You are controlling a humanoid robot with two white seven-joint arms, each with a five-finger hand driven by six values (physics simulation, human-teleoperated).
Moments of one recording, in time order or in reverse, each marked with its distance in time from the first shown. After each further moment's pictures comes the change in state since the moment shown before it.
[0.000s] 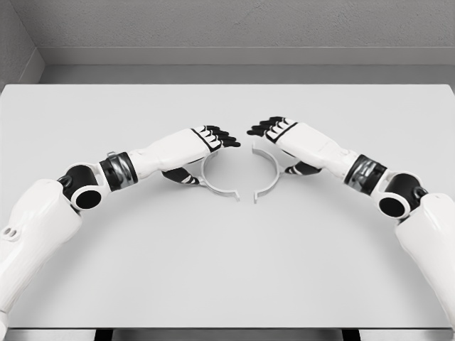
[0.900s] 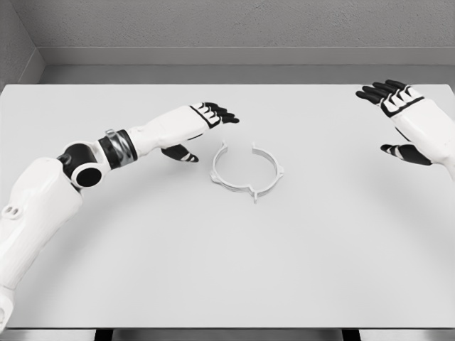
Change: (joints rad) left arm -0.103 -0.031 0.003 0.091 -0.001 0.000 0.000; right arm 0.321 -0.149 -0.504 -0.343 -0.095 0.000 -0.001
